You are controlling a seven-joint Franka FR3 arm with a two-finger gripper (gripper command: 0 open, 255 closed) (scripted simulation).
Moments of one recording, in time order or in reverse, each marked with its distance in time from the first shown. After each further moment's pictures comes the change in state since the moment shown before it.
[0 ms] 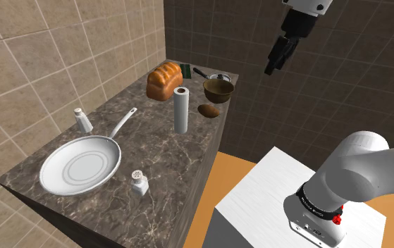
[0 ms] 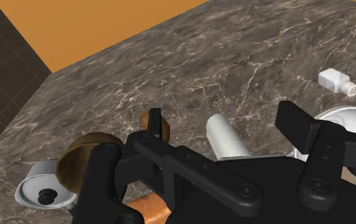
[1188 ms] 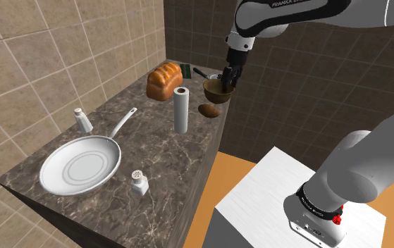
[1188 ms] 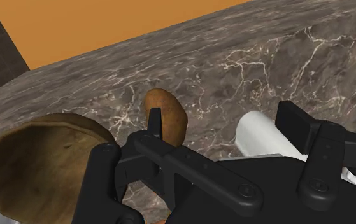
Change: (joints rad) arm 0.049 0.567 -0.051 0.115 0.016 0.304 -0.175
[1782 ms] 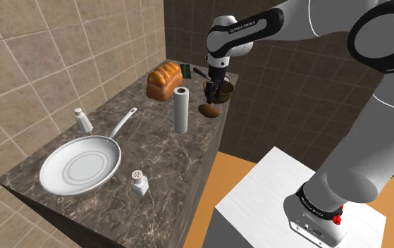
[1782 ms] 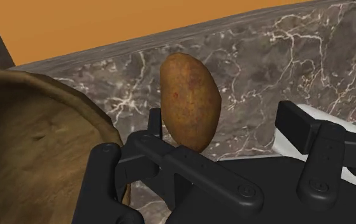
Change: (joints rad) arm 0.007 0.349 -0.004 0.175 0.031 0.089 -0.096
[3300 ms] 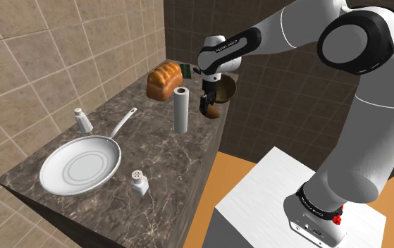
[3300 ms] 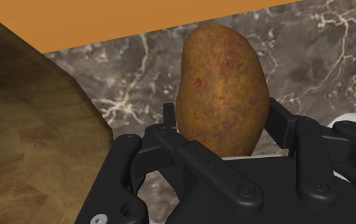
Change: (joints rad) arm 0.012 0.152 0.004 0.018 0.022 0.105 -0.033
